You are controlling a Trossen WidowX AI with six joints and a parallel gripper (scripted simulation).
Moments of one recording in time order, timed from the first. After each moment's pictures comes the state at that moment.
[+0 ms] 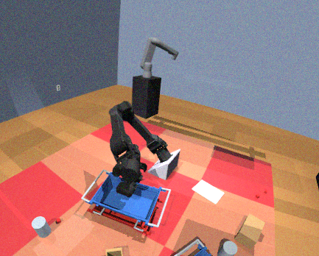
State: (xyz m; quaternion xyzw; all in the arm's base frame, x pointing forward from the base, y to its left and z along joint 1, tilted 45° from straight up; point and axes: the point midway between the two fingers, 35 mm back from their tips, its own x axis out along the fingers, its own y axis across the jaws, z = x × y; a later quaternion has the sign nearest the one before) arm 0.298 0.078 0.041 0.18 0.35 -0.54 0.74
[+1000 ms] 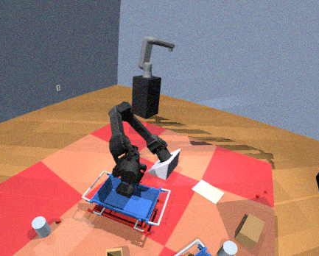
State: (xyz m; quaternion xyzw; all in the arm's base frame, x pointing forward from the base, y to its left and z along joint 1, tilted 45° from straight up) arm 0.296 0.071 0.039 0.18 0.35 -0.55 0.73
